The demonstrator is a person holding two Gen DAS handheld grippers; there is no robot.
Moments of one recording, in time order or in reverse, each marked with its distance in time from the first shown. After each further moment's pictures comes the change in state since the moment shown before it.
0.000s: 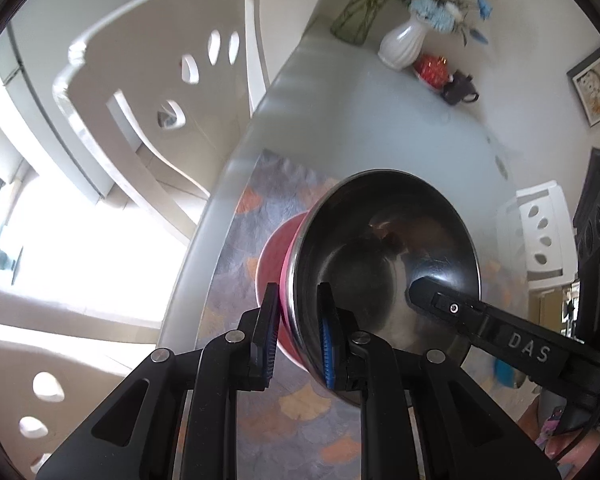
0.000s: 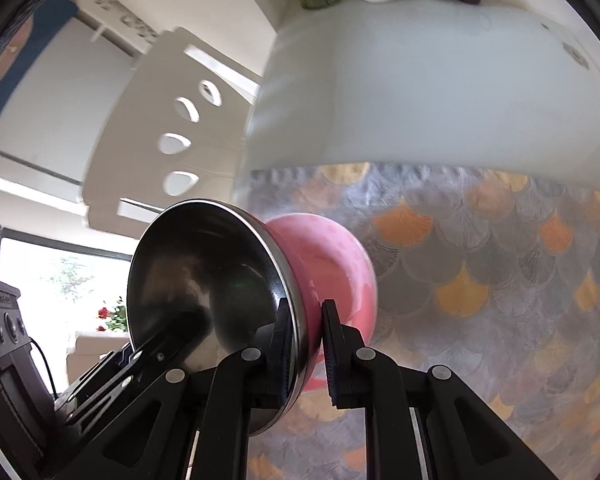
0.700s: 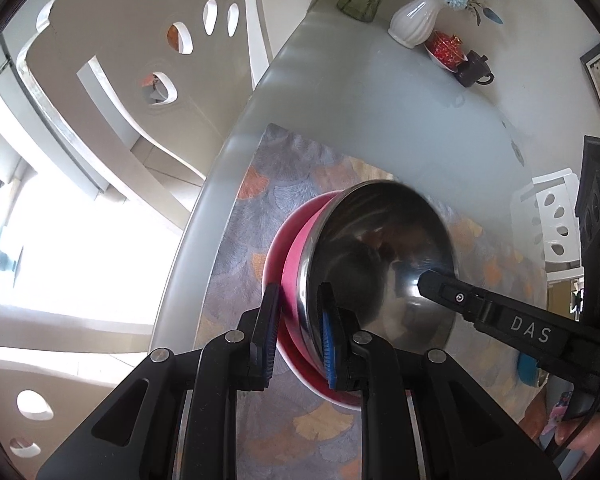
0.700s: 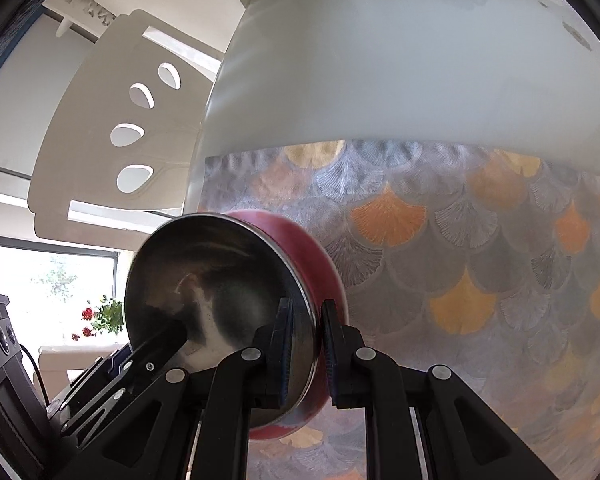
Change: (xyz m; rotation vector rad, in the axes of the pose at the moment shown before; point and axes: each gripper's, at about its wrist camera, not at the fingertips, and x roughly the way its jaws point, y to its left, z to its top) left arm 0.037 0.006 -0.006 0.016 0.032 0.028; right arm 0.043 -0.024 0.011 0.025 0.038 -0.032
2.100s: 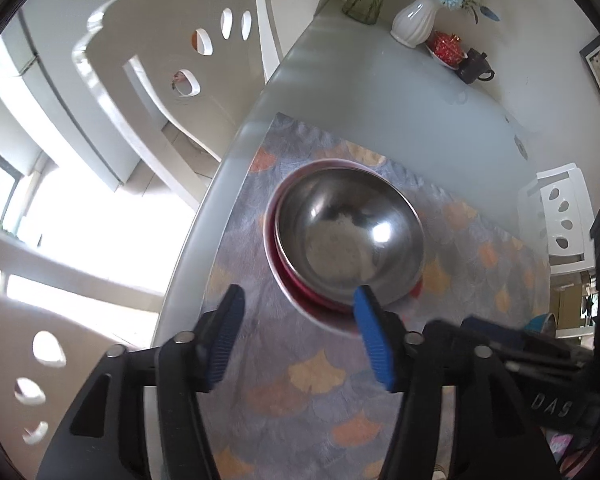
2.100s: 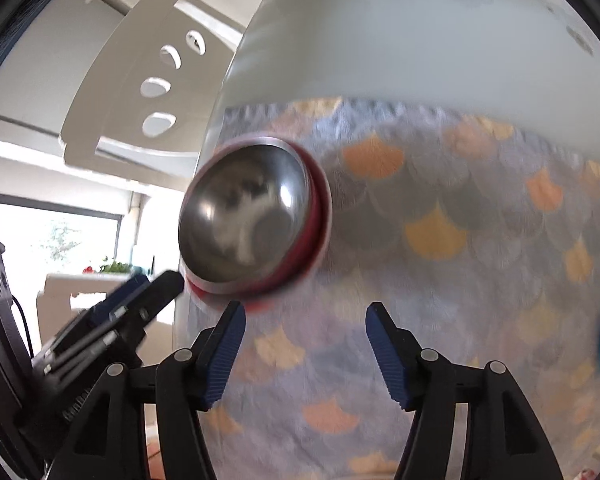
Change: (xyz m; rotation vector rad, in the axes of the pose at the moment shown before) left arm -0.042 -0.017 -0.040 -0.027 -0.011 0.059; right arm -0.049 -0.006 -0.049 -0.083 0.092 0.025
